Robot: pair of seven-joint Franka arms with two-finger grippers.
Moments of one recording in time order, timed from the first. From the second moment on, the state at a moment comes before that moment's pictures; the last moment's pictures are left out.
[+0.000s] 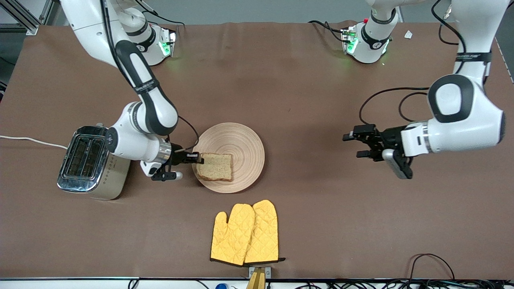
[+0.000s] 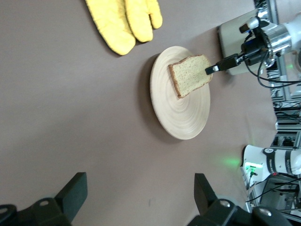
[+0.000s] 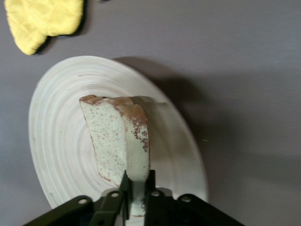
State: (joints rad) left arm 0.10 0.31 -0.28 -1.80 -0.79 1.94 0.63; right arm 0.34 0.51 -0.04 -1.89 0.77 2.32 -0.21
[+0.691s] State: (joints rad) left arm 0.01 0.51 -0.36 -1.84 -1.12 2.18 0.73; right arm 0.33 0.48 -0.09 -1.87 0.64 2.16 -0.15
